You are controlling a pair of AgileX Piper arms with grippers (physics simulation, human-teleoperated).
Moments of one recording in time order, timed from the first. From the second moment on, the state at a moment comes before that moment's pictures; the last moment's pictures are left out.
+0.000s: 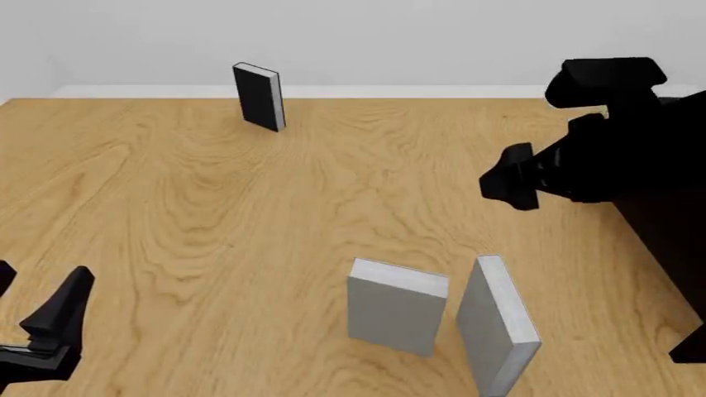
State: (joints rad) left arm -0.07 0.09 0.00 -0.03 0.03; right arm 0.43 1.10 -1.01 0.81 0.15
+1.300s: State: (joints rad) left arm -0.08 0.12 0.00 -0.03 0.05; right arm 0.41 1.08 -0.75 0.64 0.21
